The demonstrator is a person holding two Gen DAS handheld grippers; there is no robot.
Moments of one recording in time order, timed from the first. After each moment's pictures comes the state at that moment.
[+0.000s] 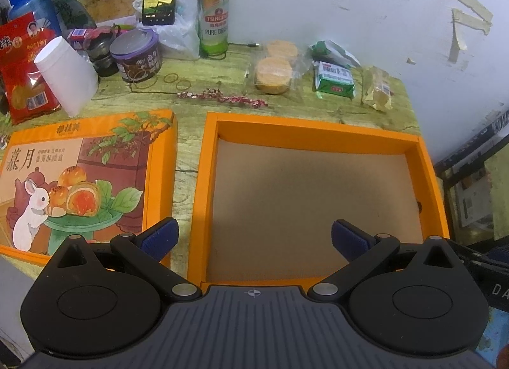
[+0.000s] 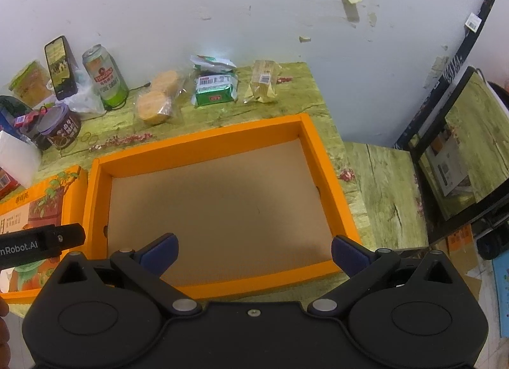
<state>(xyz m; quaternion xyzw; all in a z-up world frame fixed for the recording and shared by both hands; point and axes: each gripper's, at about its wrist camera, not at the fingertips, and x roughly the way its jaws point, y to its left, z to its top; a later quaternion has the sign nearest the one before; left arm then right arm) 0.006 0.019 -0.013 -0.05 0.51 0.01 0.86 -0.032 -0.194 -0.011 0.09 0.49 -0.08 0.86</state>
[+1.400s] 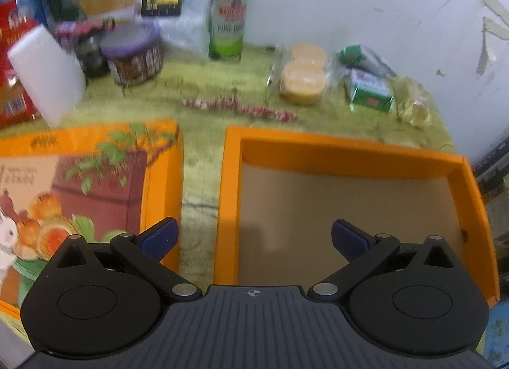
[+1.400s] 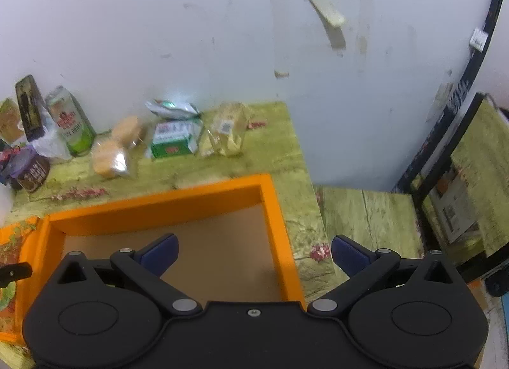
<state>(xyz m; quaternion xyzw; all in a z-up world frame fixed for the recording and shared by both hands) 0.064 0.067 -0.096 -0.06 0.49 0.00 0.87 0.036 -0.286 -0.062 0.09 0.44 -0.07 0.89</state>
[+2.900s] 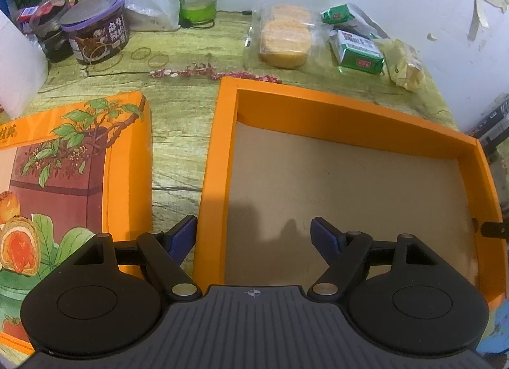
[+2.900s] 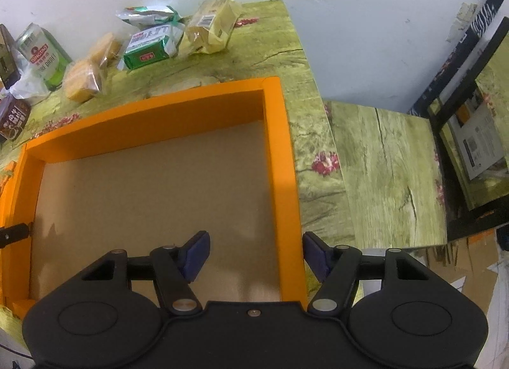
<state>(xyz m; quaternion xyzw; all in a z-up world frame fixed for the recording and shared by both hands) 0.078 0.062 -0.130 -0.04 0.52 -0.05 0.85 0.038 -0.291 -0.131 0.13 0.56 -0.06 0.82</state>
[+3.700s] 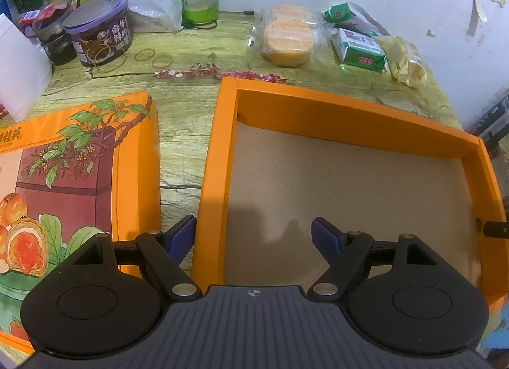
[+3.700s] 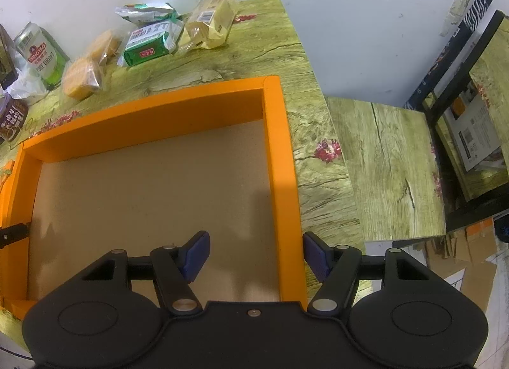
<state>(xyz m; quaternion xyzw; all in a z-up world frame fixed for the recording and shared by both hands) 0.074 0.066 -0.130 -0.03 0.52 -0.05 0.85 0.033 -0.282 -0.131 0.13 0.56 -0.07 0.82</state>
